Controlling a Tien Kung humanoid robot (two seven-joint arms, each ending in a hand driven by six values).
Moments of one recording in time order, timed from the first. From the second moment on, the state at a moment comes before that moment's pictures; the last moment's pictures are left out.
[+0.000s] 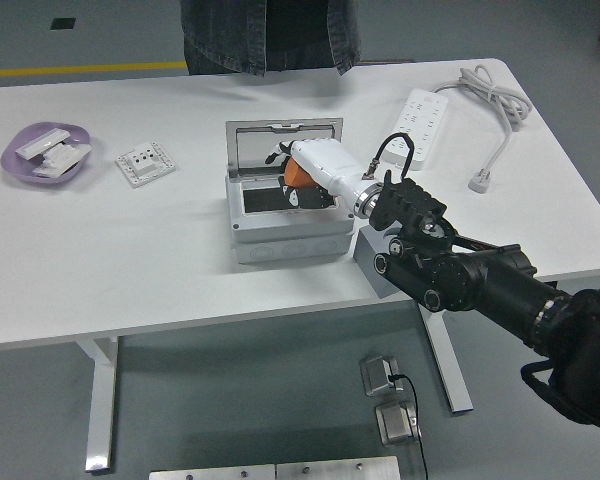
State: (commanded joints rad) left arm -0.01 0.14 -1.41 -0.18 0.78 0.12 0.17; right arm 0.91 0.00 0.43 0.58 -1.69 -0.34 0.22
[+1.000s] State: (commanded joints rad) left arm -0.01 0.14 -1.41 -0.18 0.79 0.12 0.17; right arm 0.91 0.00 0.44 0.59 -1.67 -0.30 0.23
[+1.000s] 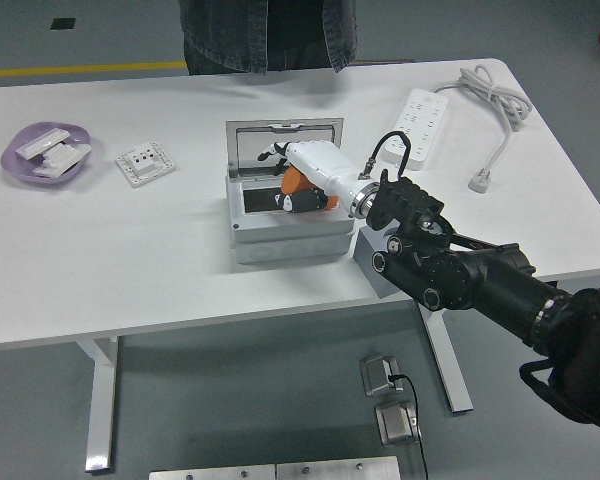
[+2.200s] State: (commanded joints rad) left arm -0.02 0.15 -1.38 -0.18 0.80 0.12 0.17; right arm 1.09 0.00 0.54 0.61 -1.48 -0.16 0.14
